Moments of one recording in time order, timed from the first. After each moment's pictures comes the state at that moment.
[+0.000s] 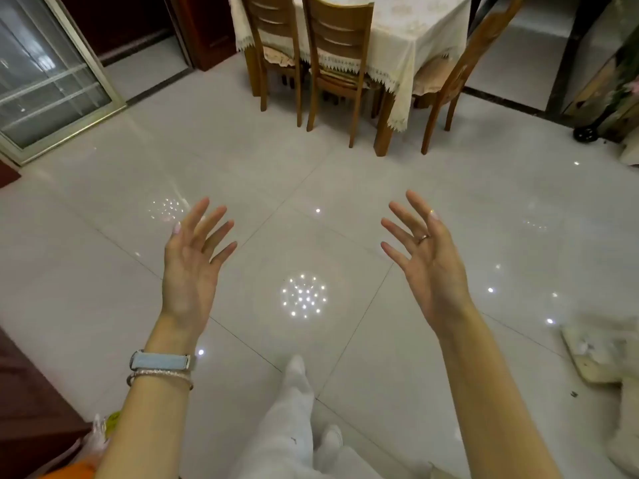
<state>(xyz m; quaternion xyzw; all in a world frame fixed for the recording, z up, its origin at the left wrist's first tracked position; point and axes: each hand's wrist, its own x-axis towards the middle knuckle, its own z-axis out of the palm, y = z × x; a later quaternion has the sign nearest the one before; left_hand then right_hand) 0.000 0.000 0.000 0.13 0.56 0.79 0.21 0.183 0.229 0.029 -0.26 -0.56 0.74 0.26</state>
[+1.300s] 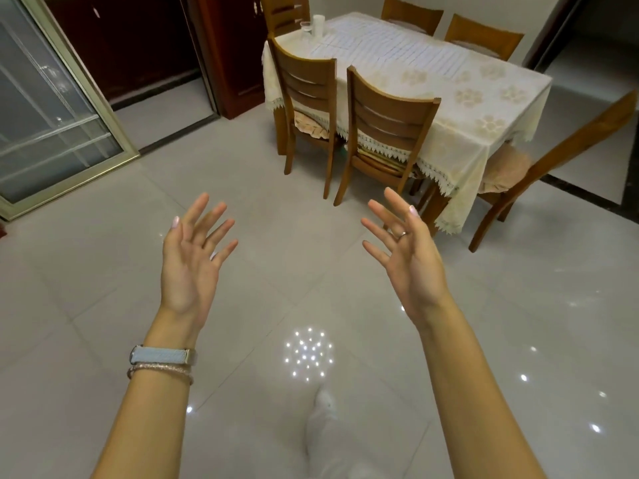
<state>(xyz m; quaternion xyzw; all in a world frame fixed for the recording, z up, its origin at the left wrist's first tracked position) -0.527 0.326 0.010 0.10 0.54 0.82 0.16 -0.386 0.559 0.039 -0.21 -0.57 0.77 0.20</state>
